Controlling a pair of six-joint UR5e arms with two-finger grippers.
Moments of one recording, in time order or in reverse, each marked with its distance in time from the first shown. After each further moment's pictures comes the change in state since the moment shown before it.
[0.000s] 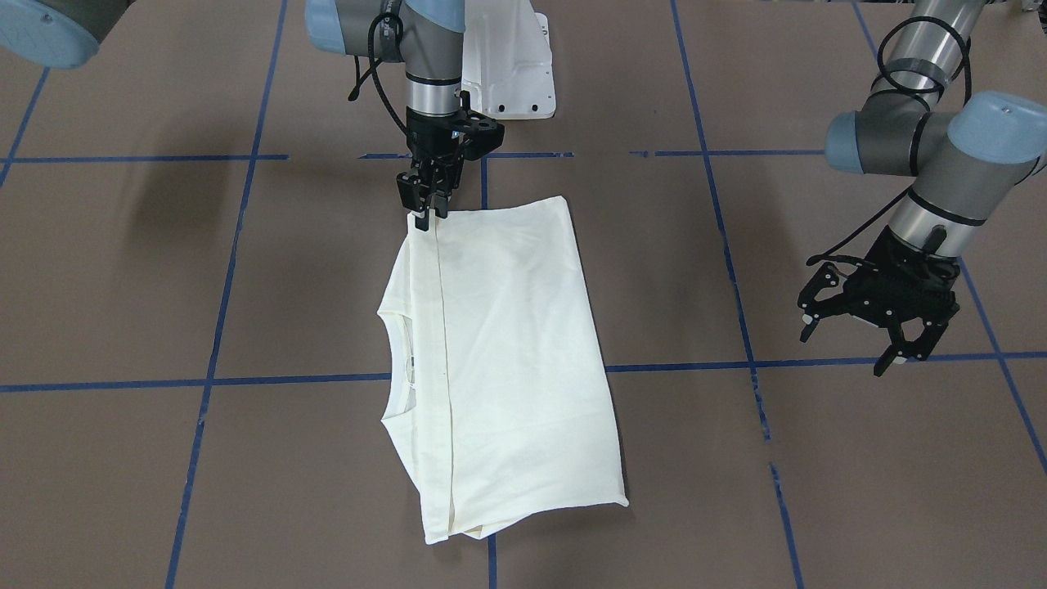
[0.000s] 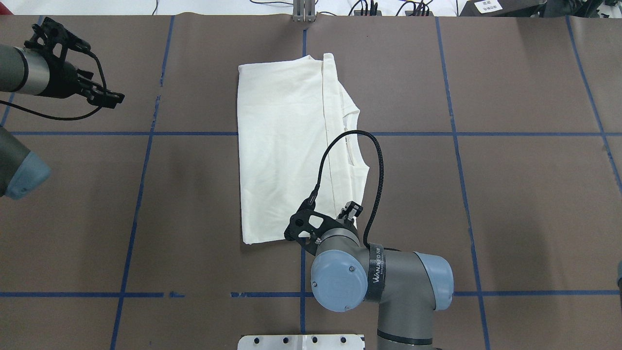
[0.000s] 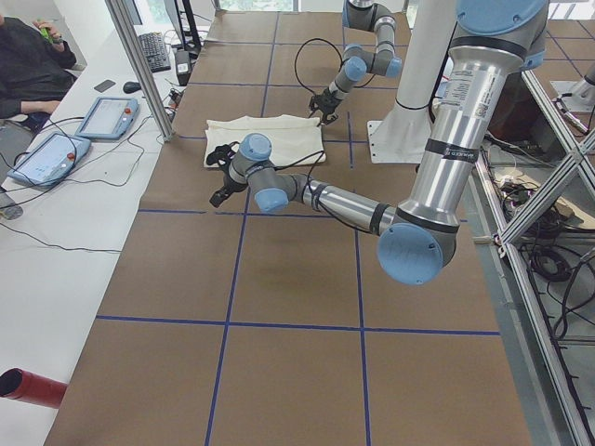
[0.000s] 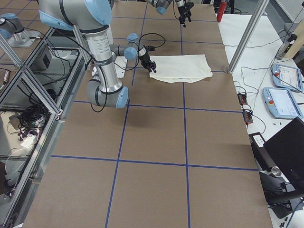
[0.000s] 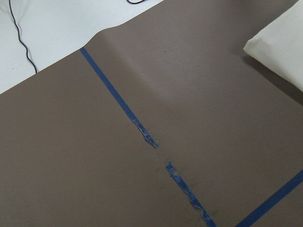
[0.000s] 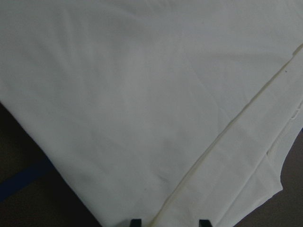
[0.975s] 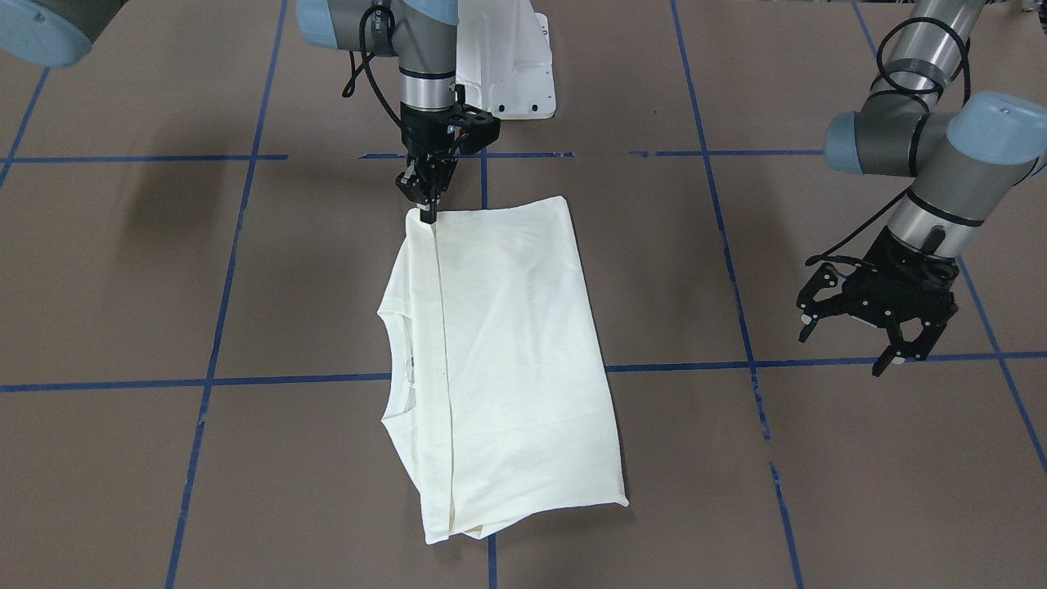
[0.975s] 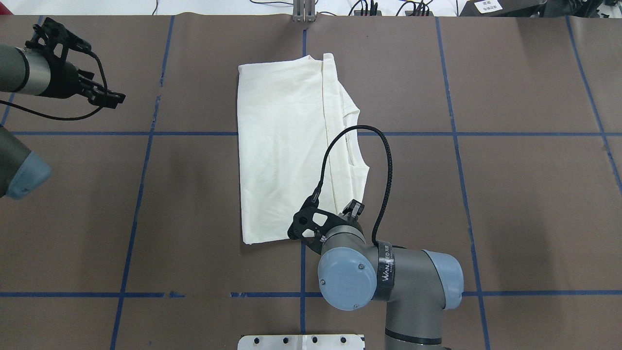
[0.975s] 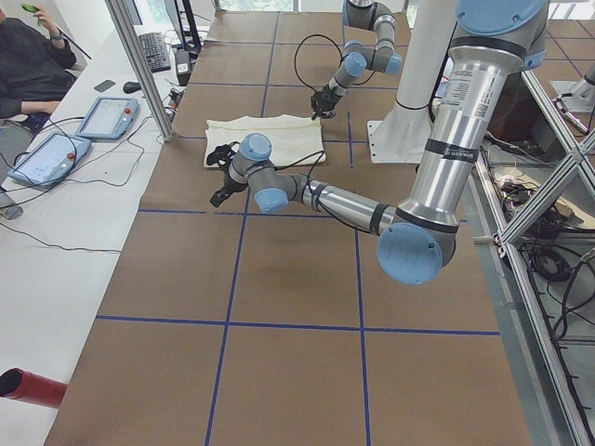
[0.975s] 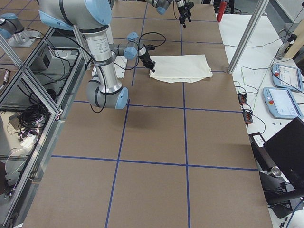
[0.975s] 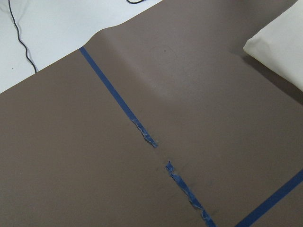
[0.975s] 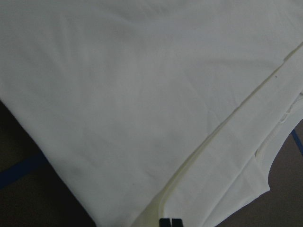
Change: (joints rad) left arm 0.002 -0.003 0.003 -0.002 -0.001 -0.019; right arm 0.009 -0.028 0.049 0.002 0.003 -0.026
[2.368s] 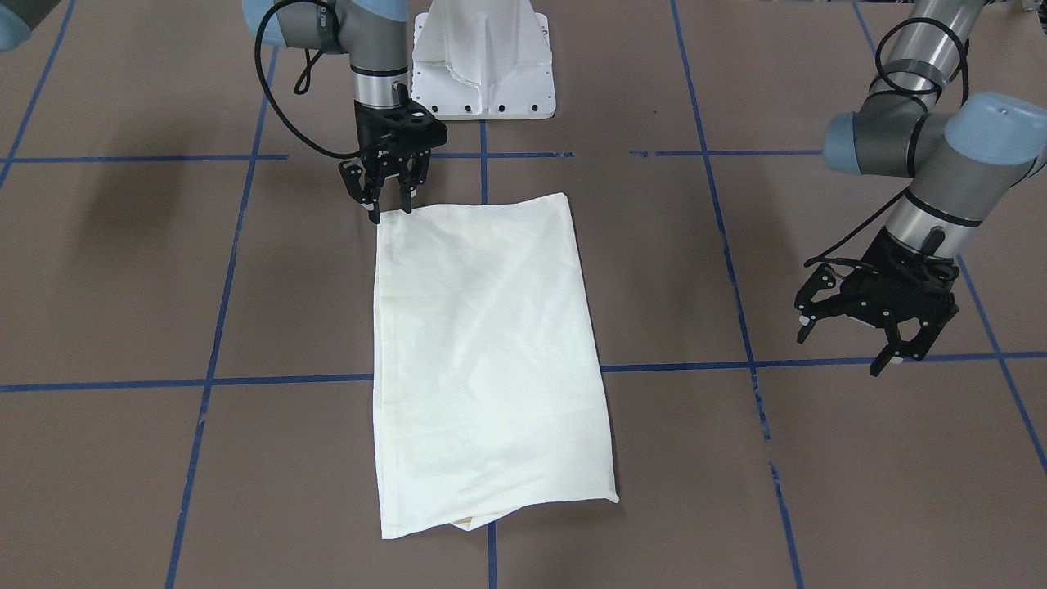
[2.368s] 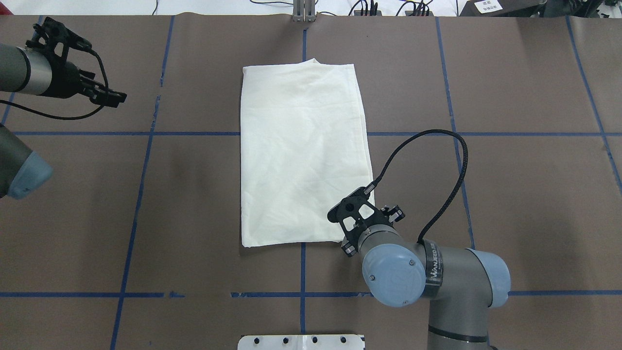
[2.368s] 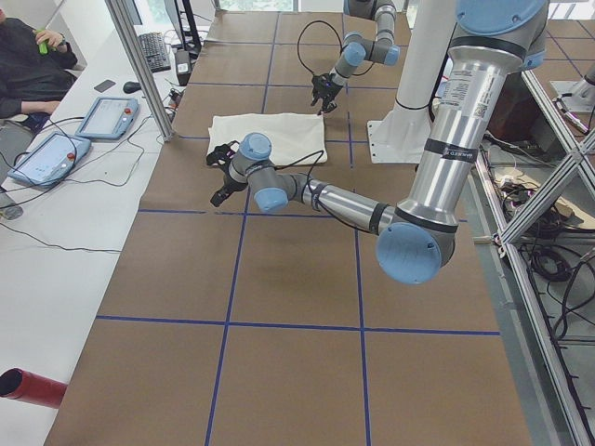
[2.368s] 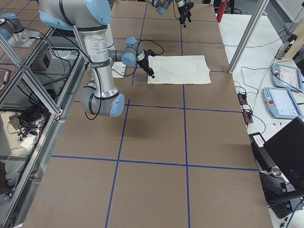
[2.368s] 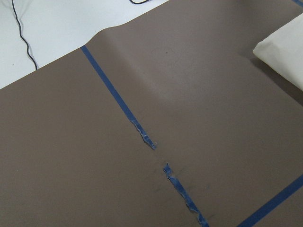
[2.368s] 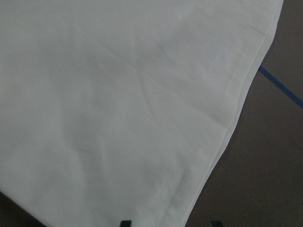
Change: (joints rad) left arm 0.001 -0.004 0.000 -0.002 0.000 -0.020; right arm 0.049 -0.128 0.093 0.086 0.082 0.366
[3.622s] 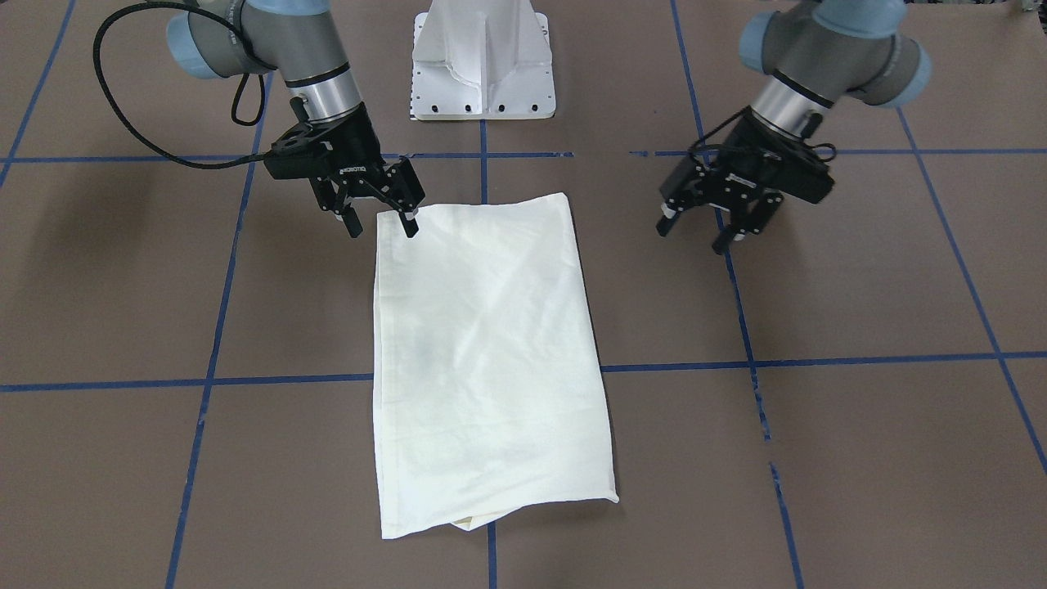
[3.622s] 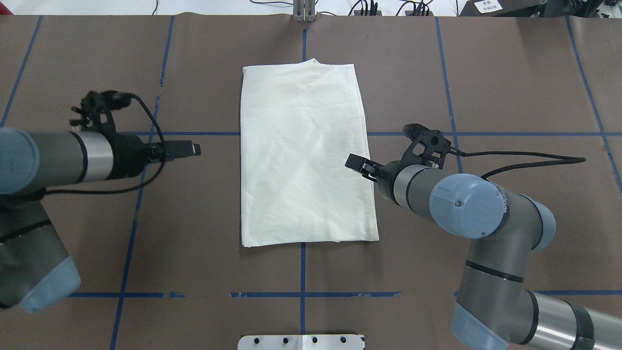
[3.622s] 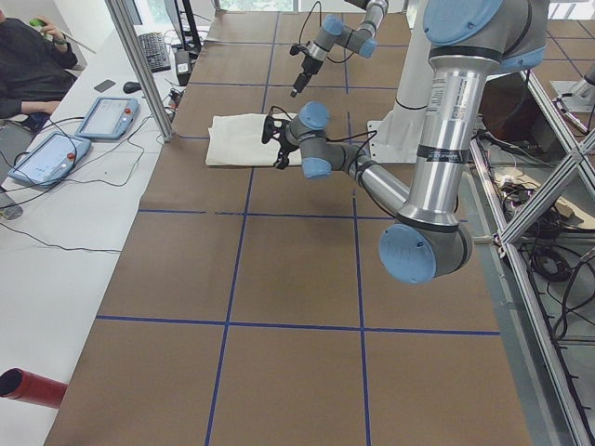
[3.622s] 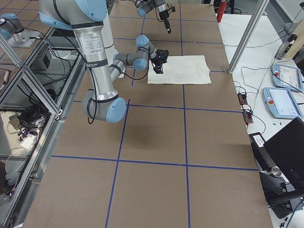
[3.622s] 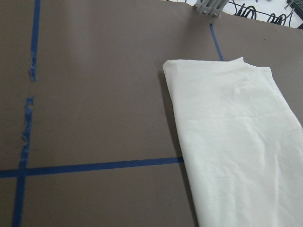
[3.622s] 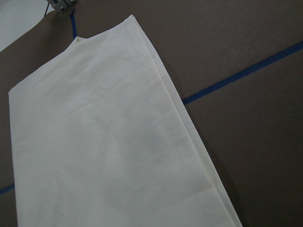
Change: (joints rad) left arm 0.427 0.094 -0.381 0.007 0.267 -1.003; right arm 0.178 -0.102 0.013 0.416 0.147 0.945
